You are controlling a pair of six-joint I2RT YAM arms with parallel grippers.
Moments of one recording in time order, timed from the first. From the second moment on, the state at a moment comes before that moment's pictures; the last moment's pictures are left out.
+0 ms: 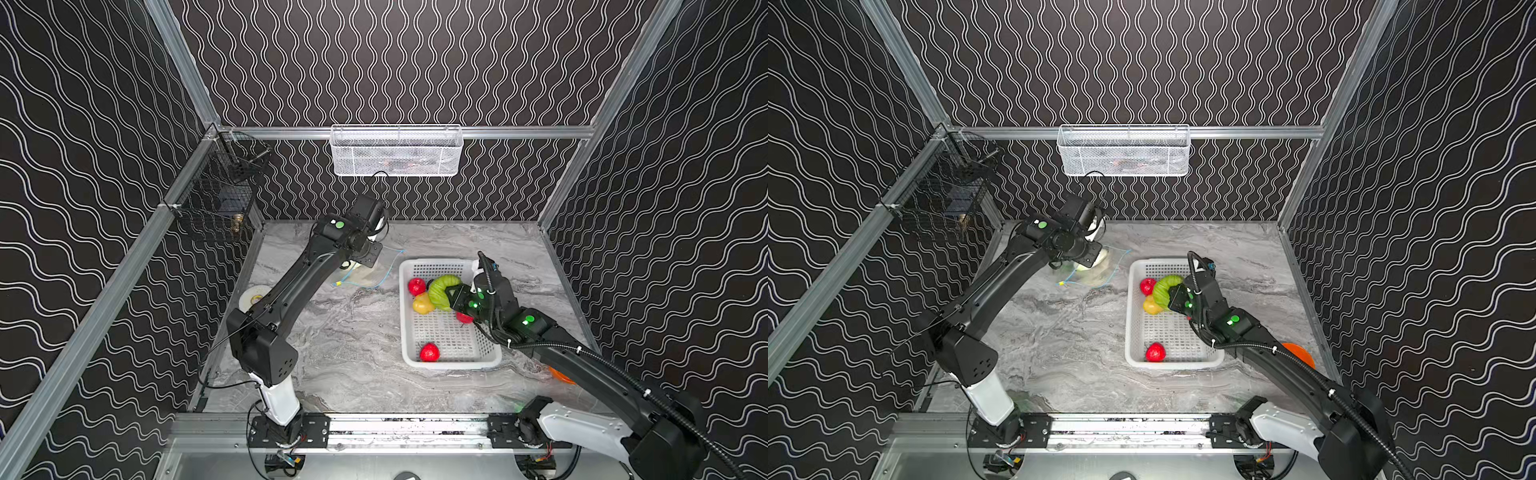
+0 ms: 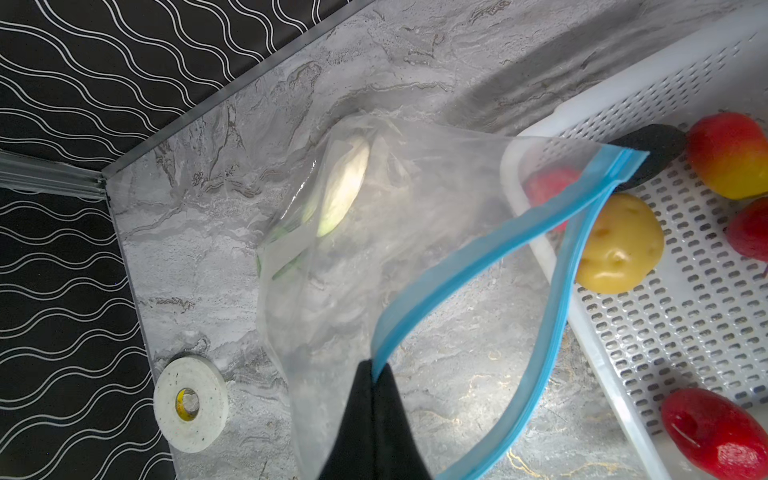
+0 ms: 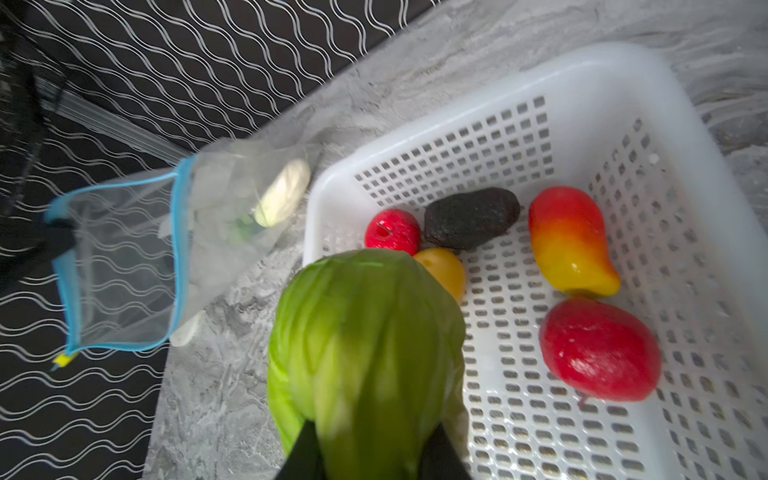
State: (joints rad) left arm -0.54 1.76 1.91 -1.16 -0.26 0.01; right arm 0.63 1.10 0.82 -0.28 0.11 0.83
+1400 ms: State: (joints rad) left arm -0.54 1.77 1.93 -1.16 -0.26 0.01; right arm 0.76 1.30 0.92 0.20 0.00 0.81
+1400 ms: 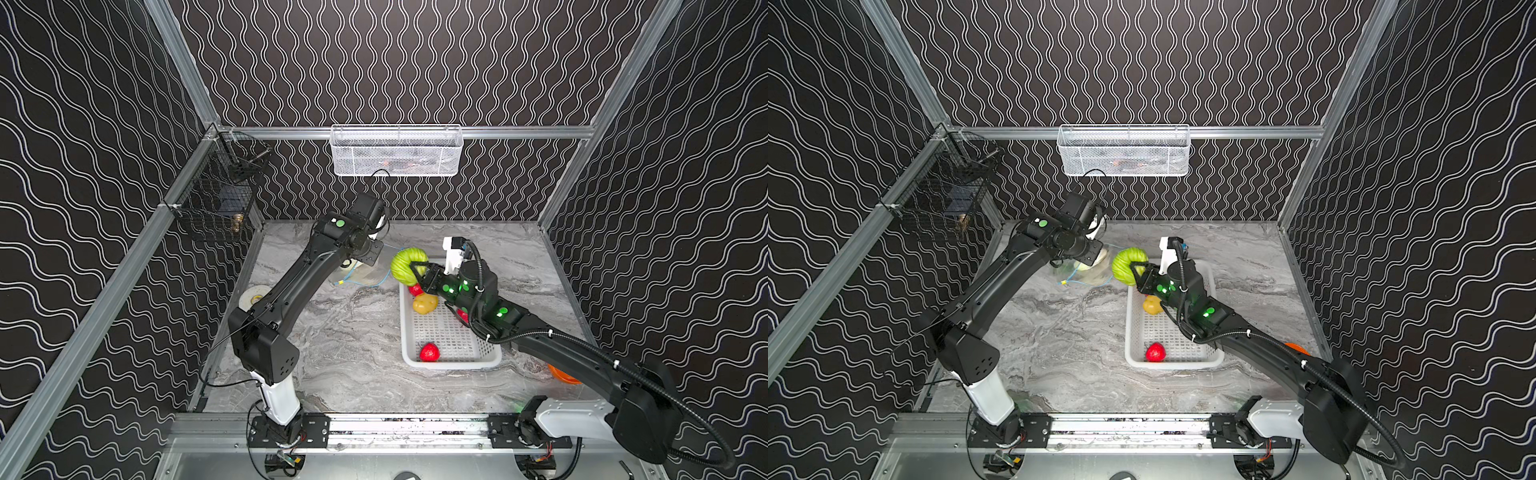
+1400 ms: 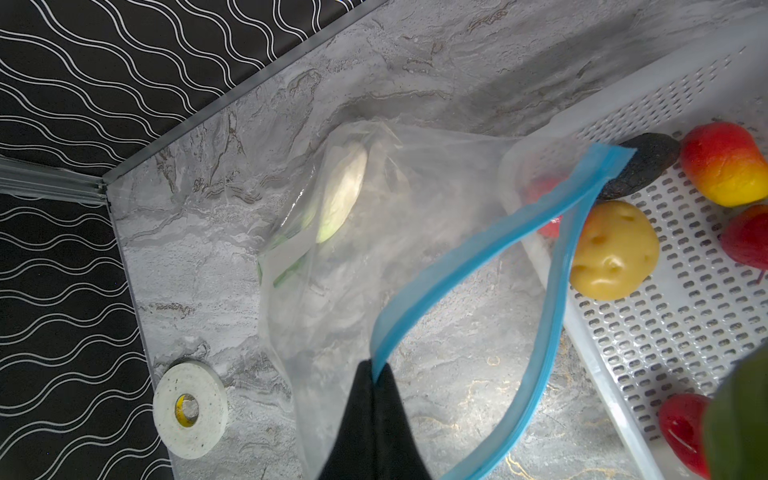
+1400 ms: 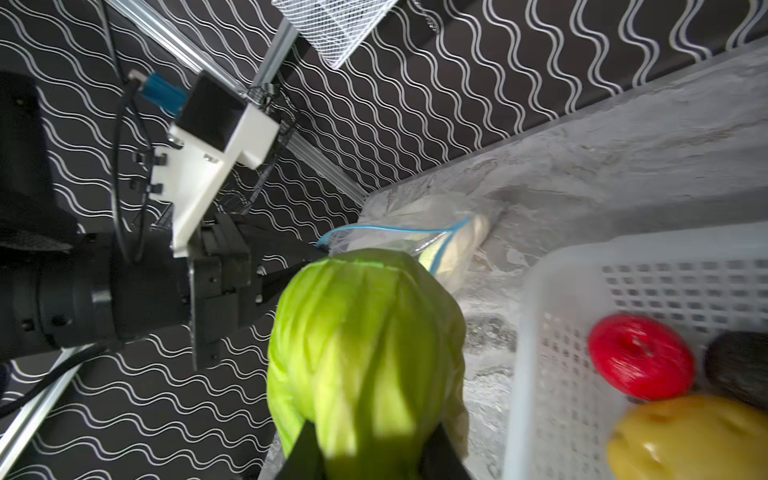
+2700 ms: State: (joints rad) left arm -0.54 1.78 1.99 -1.19 -0.26 0.01; right arm 0.86 1.59 1.13 0.24 0.12 0.85
